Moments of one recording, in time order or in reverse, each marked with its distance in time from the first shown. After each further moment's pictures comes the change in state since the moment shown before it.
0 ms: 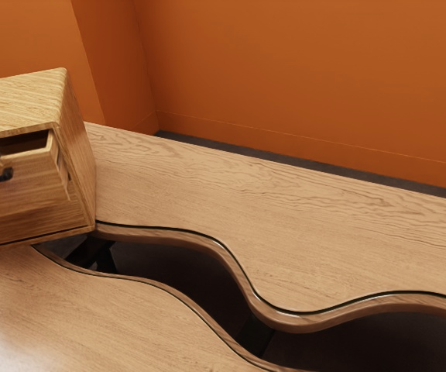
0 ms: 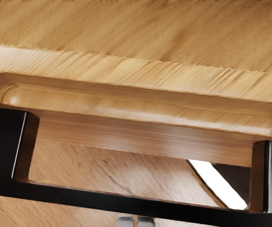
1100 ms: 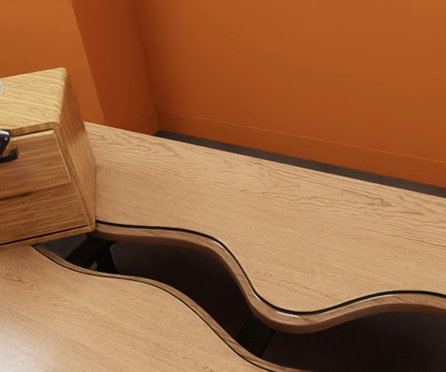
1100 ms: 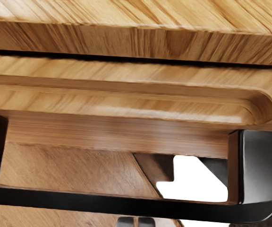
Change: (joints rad) arm 0.002 0.263 0.002 0.249 0.031 0.003 0.040
